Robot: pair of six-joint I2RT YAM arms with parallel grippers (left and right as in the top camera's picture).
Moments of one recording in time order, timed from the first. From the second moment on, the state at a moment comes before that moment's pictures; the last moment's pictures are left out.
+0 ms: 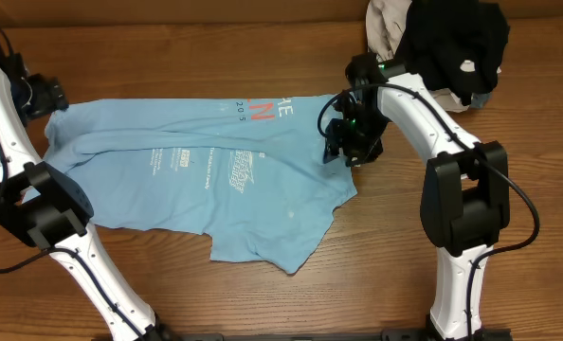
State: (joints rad) left arm 0.50 2.47 2.58 -1.45 -0.04 0.01; right arm 0.28 2.19 1.80 -1.30 -0.38 0.22
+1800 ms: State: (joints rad) left arm 0.60 1.77 1.31 -0.88 -0.14 0.03; right arm 0.70 1.60 0.93 -0.77 -0.40 0.75
